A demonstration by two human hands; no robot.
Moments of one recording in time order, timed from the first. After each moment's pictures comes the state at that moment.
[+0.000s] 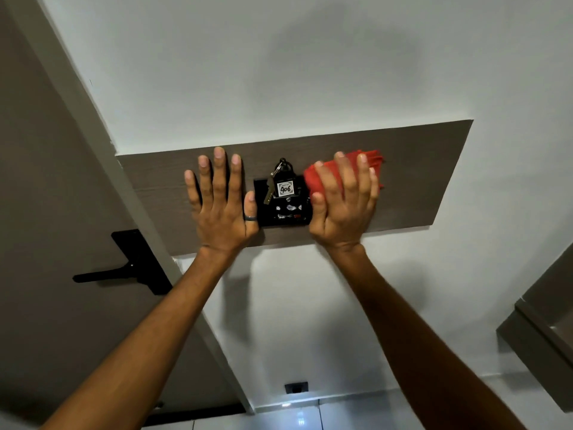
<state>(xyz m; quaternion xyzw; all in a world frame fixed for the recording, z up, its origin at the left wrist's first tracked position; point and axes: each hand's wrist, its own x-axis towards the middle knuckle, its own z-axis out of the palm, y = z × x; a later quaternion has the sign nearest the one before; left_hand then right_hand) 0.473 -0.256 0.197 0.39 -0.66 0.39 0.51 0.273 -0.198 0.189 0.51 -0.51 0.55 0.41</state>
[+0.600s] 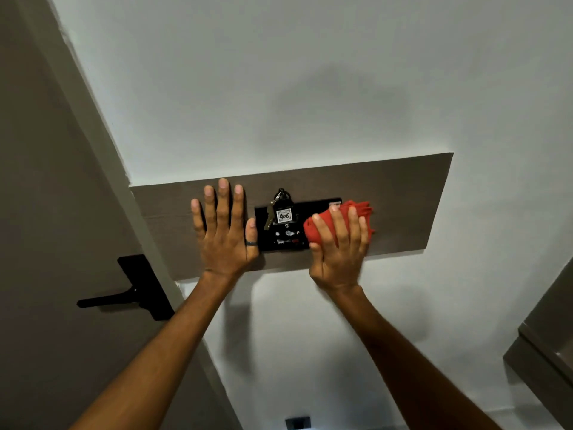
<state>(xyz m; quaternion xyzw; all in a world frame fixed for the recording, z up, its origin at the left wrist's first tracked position) 0.472 -0.253 0.200 0.39 -0.66 0.39 0.51 0.266 -0.186 0.155 0.54 -0.52 0.53 0.40</state>
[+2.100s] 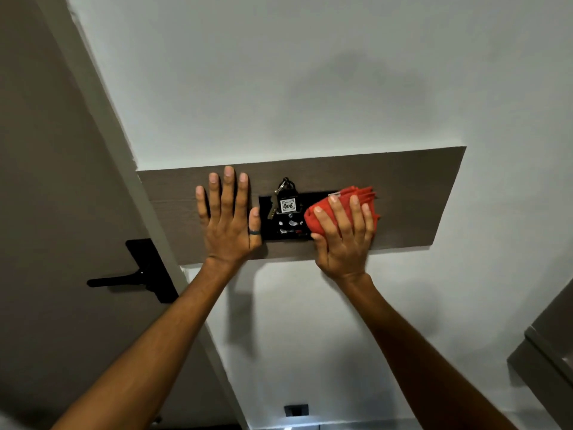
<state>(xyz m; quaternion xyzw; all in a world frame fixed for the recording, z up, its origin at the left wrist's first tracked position) 0.472 -0.250 0.198 0.39 -0.66 0.40 0.50 0.256 -0.194 0.155 0.56 -0.46 0.52 0.44</state>
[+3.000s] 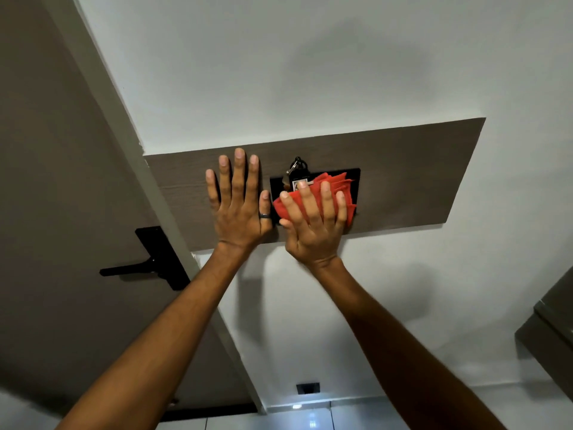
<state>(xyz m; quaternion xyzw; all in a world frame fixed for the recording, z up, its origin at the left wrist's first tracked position) 0.474 -0.251 0.197 0.38 -0.67 0.38 0.51 0.331 -0.202 0.159 0.54 -0.45 0.54 0.45</state>
